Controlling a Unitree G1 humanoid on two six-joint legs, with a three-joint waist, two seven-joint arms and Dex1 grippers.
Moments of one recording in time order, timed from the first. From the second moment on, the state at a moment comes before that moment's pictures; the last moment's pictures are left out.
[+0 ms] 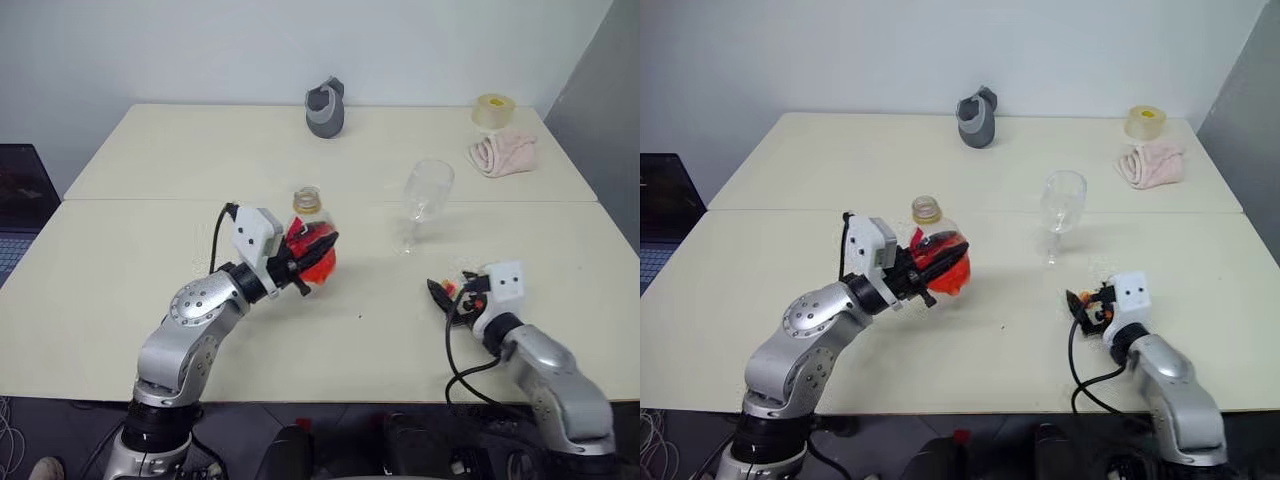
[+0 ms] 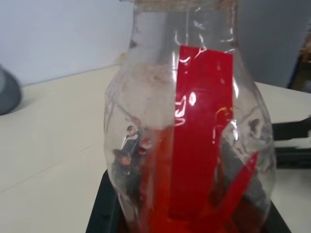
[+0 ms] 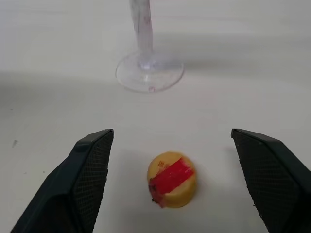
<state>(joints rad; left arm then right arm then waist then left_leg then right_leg) -0.26 0.40 0.02 -0.40 -0.43 0.46 -0.48 0.02 -0.39 -0.14 -0.54 0.39 0.68 0.36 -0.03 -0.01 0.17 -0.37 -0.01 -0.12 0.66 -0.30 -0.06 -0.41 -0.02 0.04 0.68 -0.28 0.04</state>
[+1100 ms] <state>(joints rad) -0.60 0.35 0.24 0.71 -0.17 -0.25 -0.22 -0.38 -0.28 0.20 -0.26 0.45 0.47 0.72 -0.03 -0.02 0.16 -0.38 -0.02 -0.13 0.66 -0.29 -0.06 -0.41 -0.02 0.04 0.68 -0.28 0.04</state>
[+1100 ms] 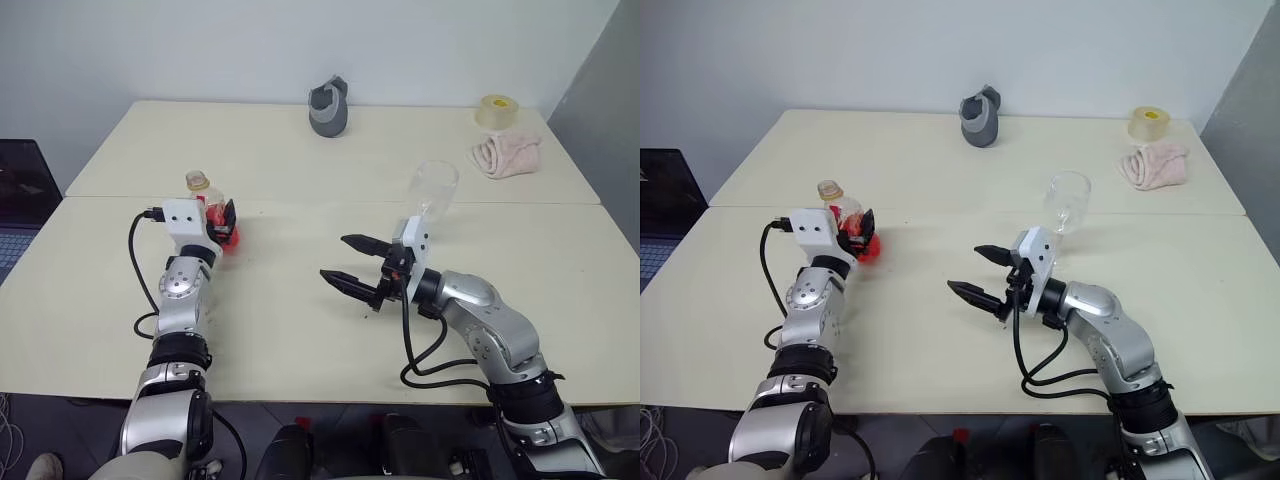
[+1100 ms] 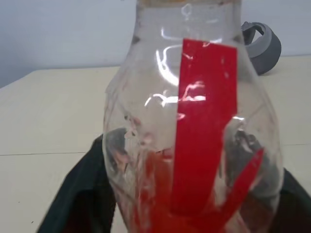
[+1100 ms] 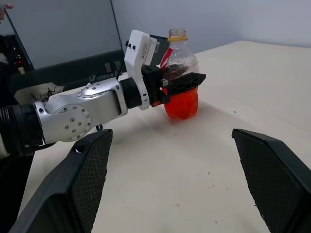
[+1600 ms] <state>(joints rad) -0.20 0.34 0.25 0.08 -0.25 0.07 -0.22 -0.30 -0.31 0.20 -0.28 0.43 0.45 0.72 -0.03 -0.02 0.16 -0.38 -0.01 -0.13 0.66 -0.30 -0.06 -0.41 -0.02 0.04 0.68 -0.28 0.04</state>
